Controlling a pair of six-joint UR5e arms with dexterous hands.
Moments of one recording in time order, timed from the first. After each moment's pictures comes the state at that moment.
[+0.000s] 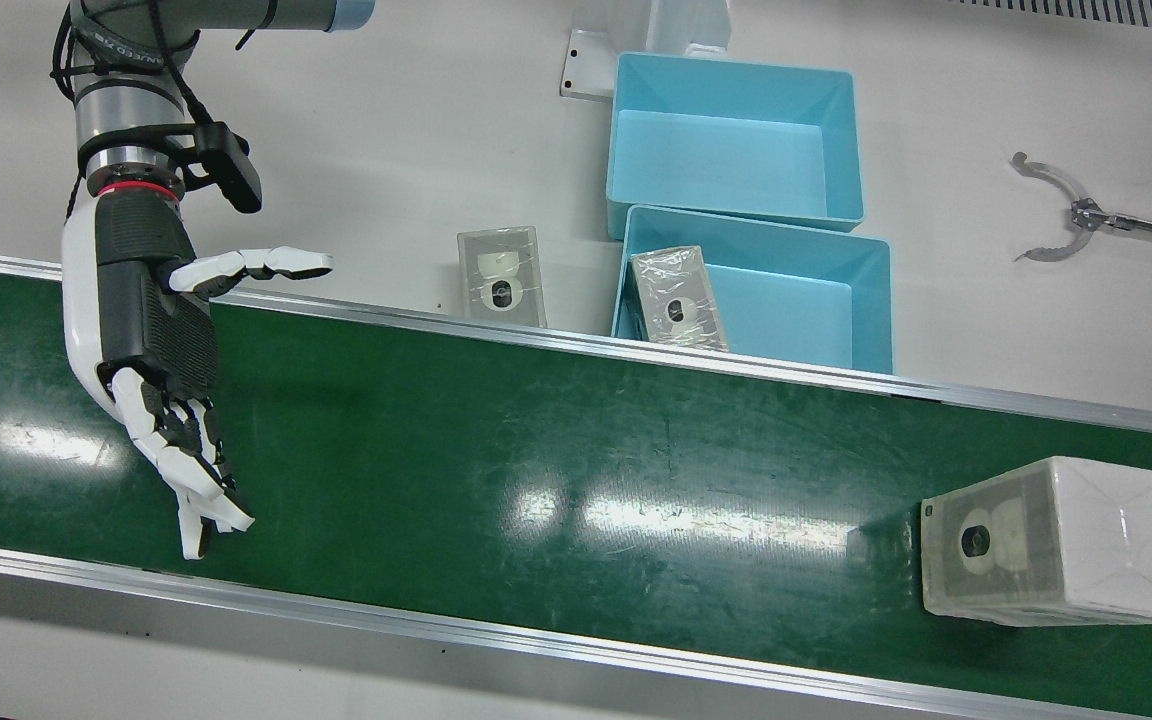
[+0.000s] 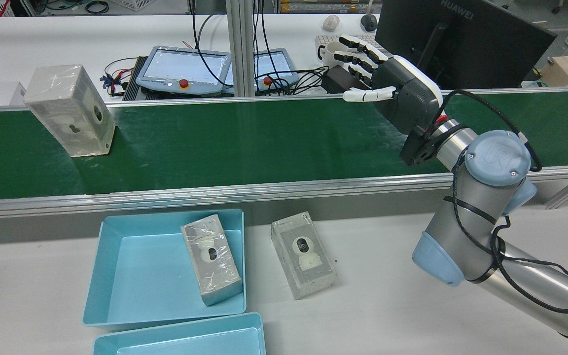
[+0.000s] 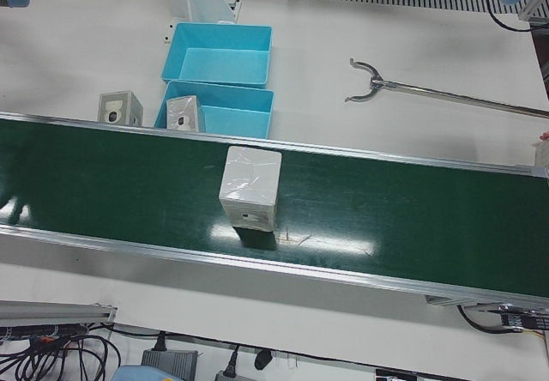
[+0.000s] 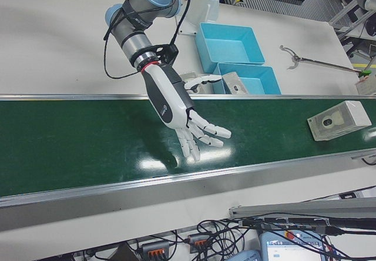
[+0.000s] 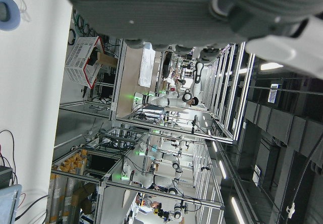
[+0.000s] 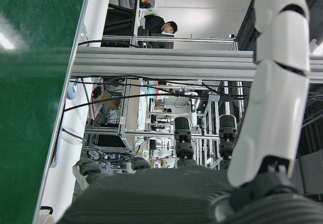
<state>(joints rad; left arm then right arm) -1.82 -1.80 -1.75 0.40 1.93 -0.16 0.88 -1.09 1.84 -3.57 -1.20 -0.17</state>
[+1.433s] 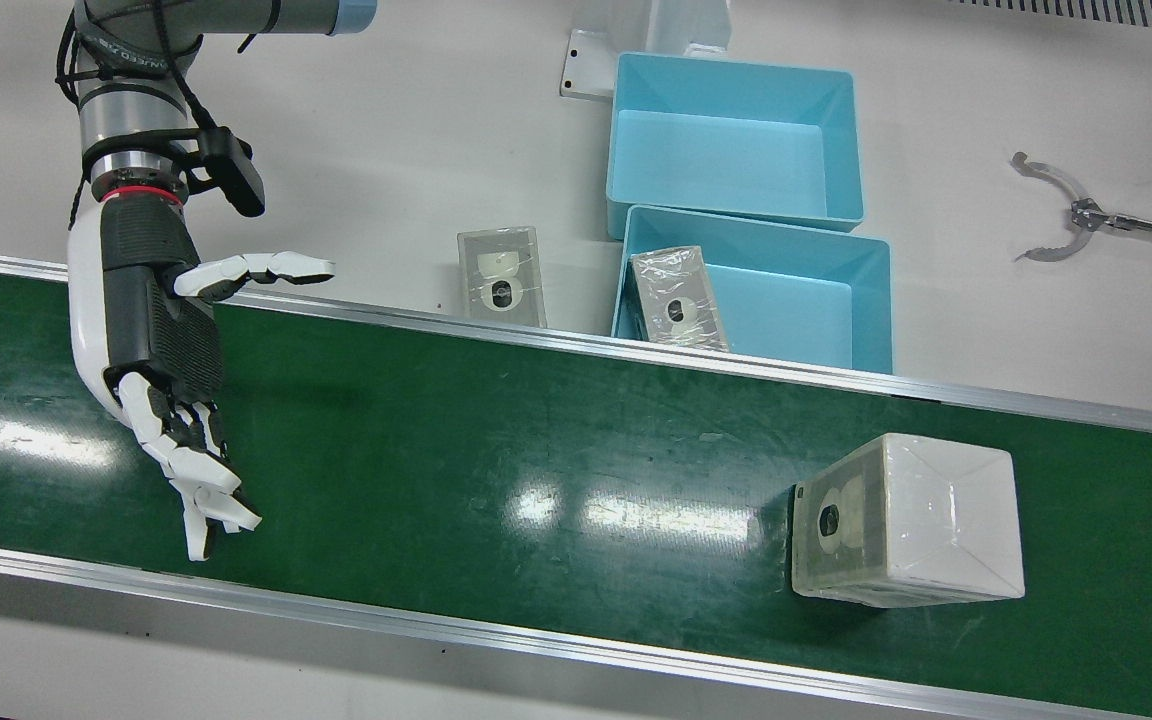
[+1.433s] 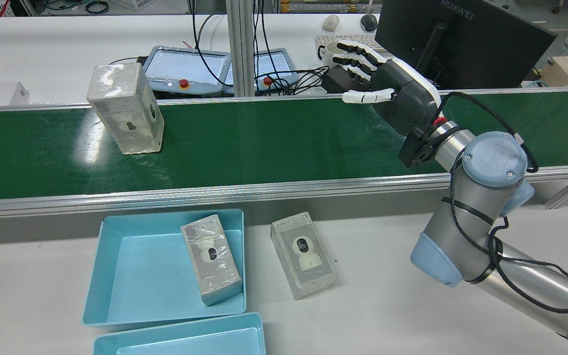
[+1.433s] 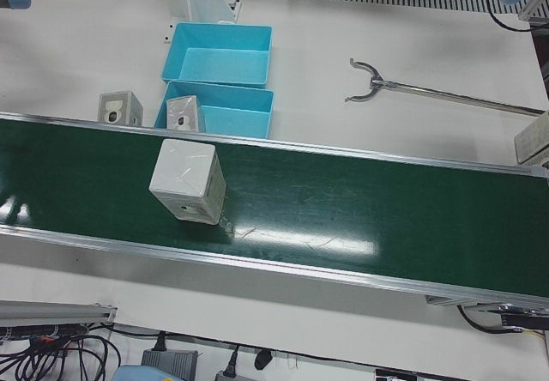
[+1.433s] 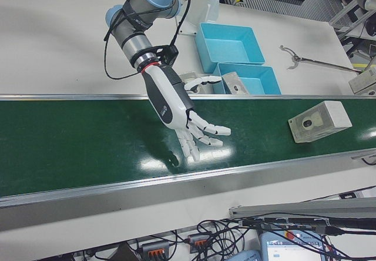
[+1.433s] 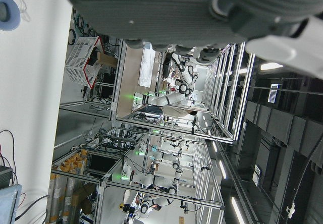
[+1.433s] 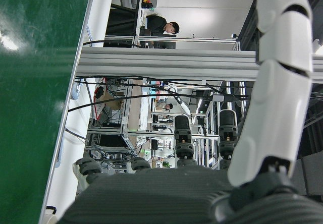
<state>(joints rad) -1.82 -1.80 -1.75 0.40 1.93 -0.16 0.87 -1.09 1.83 -3.57 -1.20 -0.17</state>
